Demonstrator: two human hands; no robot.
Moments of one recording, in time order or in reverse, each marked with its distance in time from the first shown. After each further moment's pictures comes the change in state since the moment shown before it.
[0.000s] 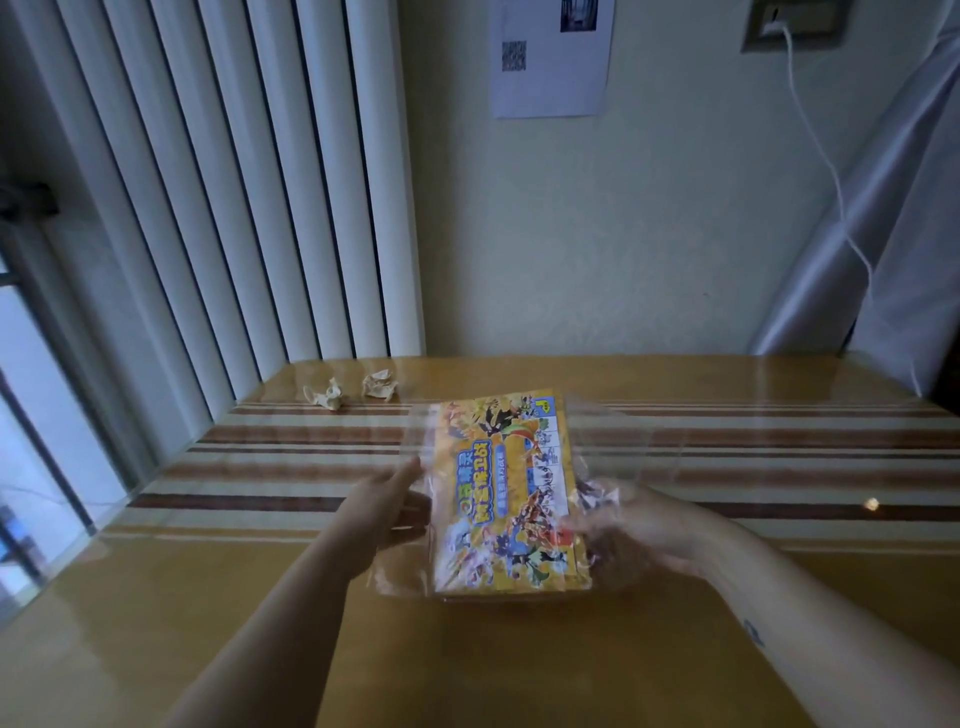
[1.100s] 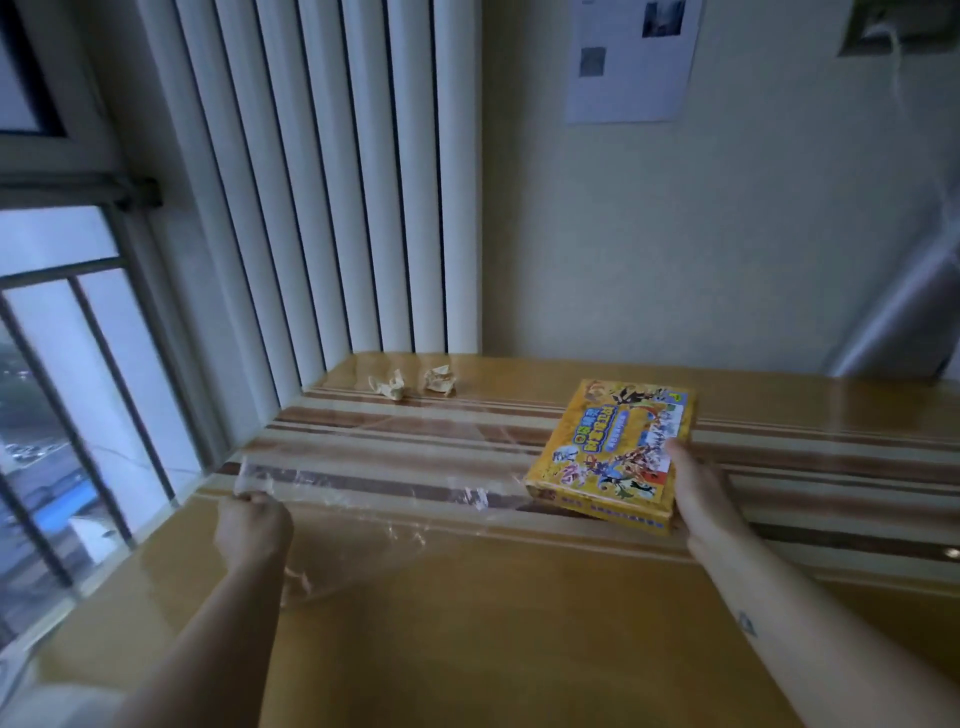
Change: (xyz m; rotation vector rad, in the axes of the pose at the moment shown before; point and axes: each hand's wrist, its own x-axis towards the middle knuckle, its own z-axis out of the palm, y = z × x) left_hand -0.017 -0.049 -0.130 0.094 0.945 -0.082; right_hand 0.065 0.012 0.005 0.362 0.803 0.017
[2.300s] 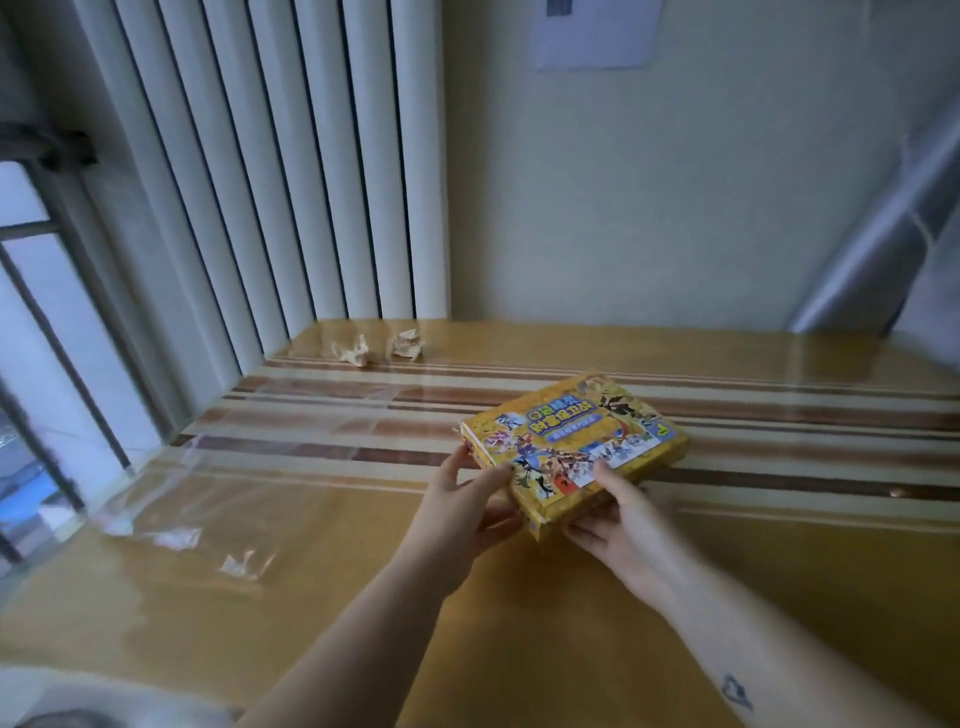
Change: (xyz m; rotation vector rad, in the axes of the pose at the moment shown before) left_hand -0.165 0.032 0.078 -0.548 -1.009 -0.204; right_hand -0.069 0.032 -0.001 0.572 -0.398 0.251
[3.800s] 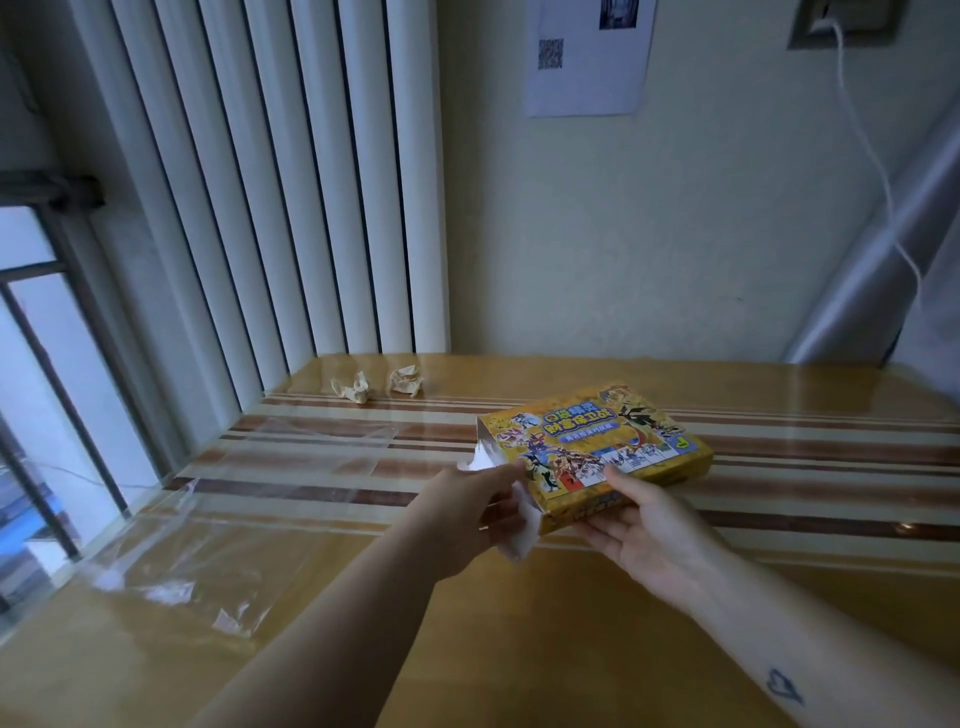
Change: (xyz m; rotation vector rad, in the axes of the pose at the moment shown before) left_hand 0.010 0.049 0.014 0.198 -0.072 -0.072; right_hand 0.000 -0.042 0.013 0.023 -0.015 0.055
